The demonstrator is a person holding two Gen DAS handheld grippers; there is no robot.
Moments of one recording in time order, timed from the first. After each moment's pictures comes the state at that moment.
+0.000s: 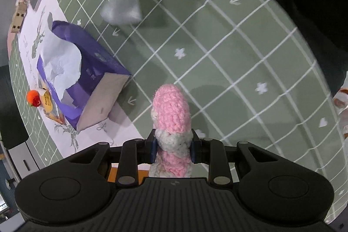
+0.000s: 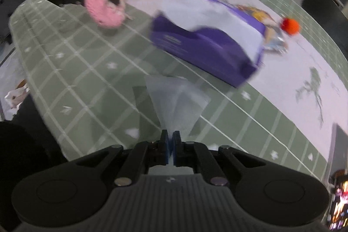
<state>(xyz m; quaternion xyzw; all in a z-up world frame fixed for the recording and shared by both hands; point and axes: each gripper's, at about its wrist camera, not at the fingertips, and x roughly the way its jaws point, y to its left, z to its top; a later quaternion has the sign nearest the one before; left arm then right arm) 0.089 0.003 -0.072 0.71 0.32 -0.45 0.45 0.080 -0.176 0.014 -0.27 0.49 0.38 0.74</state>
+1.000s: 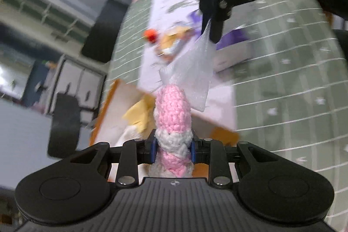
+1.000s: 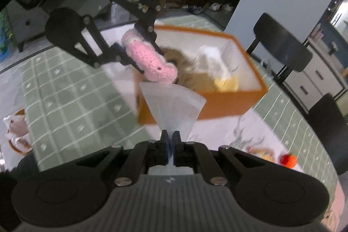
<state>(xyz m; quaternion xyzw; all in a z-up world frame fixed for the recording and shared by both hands) 0.137 0.121 0.042 0.52 0.29 -0.28 0.75 0.121 -0.015 0.137 -0.31 0.33 0.45 0.77</state>
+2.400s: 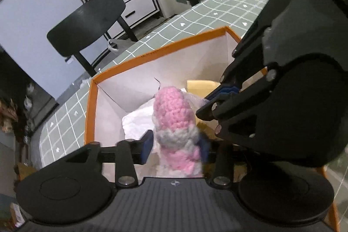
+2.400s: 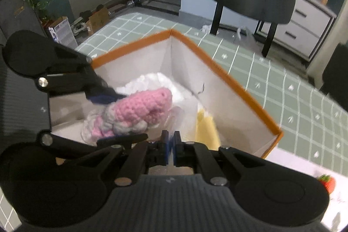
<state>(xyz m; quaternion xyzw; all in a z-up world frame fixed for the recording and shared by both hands) 0.302 0.177 0.018 0.23 0.43 -0.12 0.86 0.336 0.115 0.050 -0.15 0.45 0.34 0.81</state>
